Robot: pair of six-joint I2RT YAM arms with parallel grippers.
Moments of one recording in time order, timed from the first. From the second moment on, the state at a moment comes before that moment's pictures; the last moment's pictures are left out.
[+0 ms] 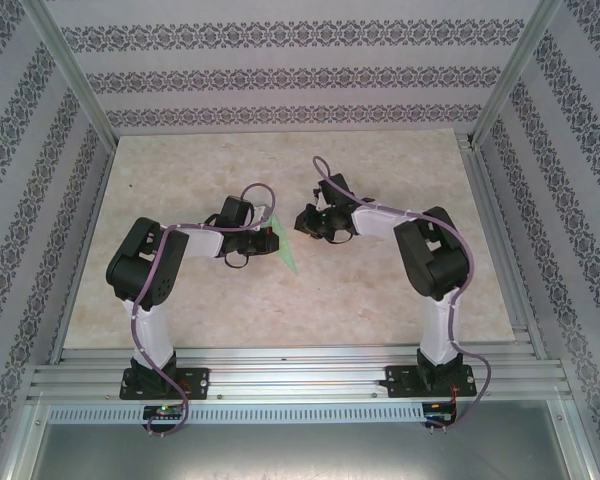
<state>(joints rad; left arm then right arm) -0.40 1.93 0.96 0.07 0.55 -0.48 0.50 1.98 1.23 -0.17 -0.45 0.76</state>
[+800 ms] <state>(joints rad) -0.41 1.92 0.96 0.06 0.51 -0.48 0.63 1.98 1.09 -0.10 -0.49 0.79</state>
